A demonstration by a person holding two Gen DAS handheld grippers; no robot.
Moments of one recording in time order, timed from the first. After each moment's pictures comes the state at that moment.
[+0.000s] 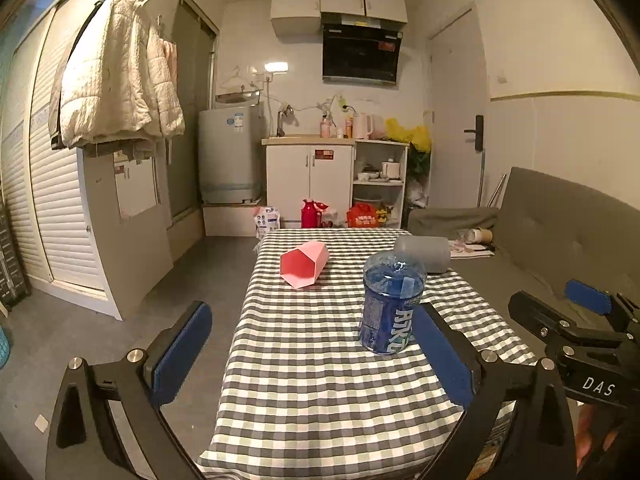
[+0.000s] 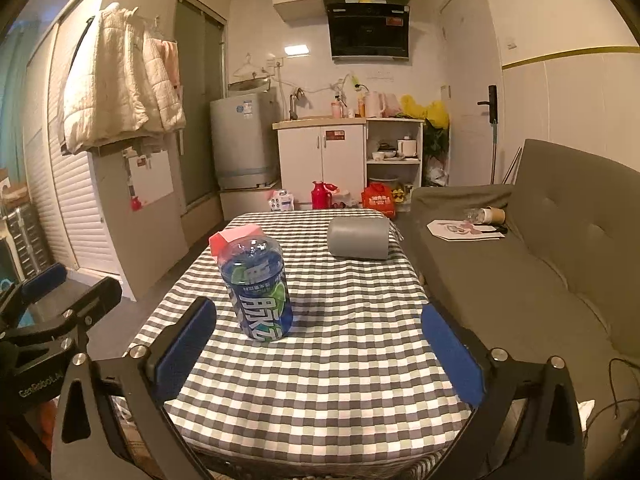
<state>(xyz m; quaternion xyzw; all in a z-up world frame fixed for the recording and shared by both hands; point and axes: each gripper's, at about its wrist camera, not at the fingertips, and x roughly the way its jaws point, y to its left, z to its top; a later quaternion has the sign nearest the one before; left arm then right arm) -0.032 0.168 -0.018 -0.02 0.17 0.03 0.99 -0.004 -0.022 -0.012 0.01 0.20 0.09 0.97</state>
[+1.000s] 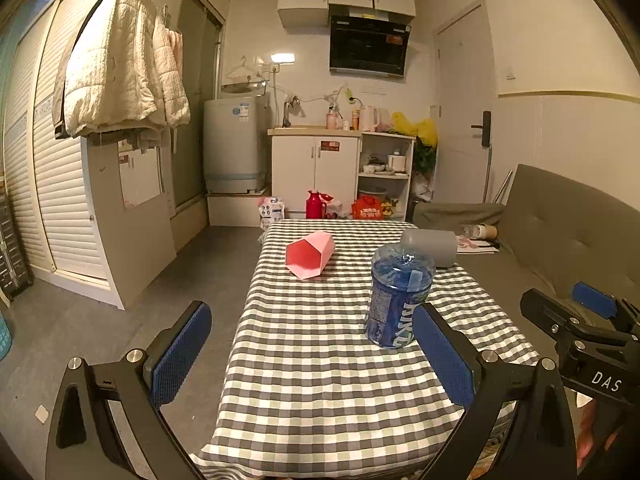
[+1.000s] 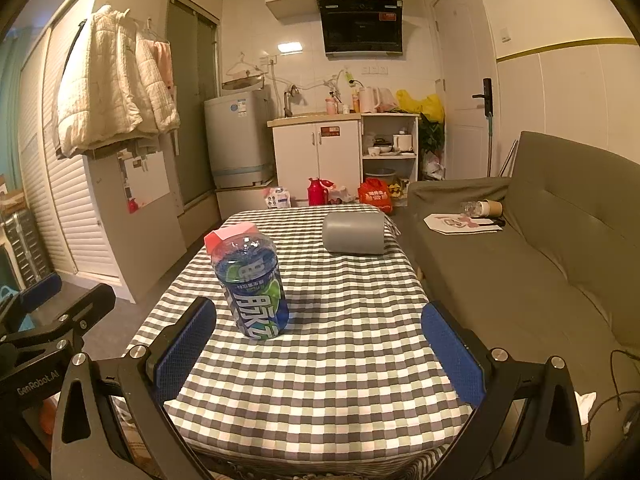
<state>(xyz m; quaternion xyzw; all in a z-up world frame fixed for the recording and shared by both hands) -0.028 0.173 -0.024 -0.03 0.19 0.04 0.98 -0.003 -0.026 -0.013 0.01 0.21 0.08 0.97</state>
